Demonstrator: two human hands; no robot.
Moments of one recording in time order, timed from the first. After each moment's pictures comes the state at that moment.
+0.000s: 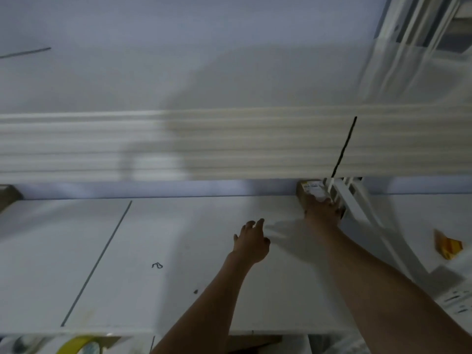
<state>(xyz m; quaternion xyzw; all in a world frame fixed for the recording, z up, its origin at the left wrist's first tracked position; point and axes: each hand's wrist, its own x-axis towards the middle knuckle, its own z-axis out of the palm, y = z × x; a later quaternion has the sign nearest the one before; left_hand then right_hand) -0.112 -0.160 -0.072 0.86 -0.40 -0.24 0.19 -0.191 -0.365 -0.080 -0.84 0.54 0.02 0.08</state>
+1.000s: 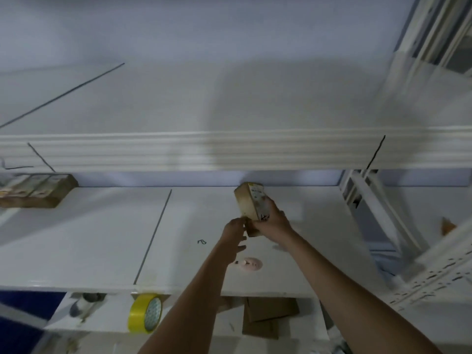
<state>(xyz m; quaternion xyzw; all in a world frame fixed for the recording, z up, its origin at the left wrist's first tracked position) -0.078 -0.018 -0.028 0.69 -0.01 -0.43 0.58 -0.156 -0.128 -0.009 -0.78 0.37 -0.06 0.49</state>
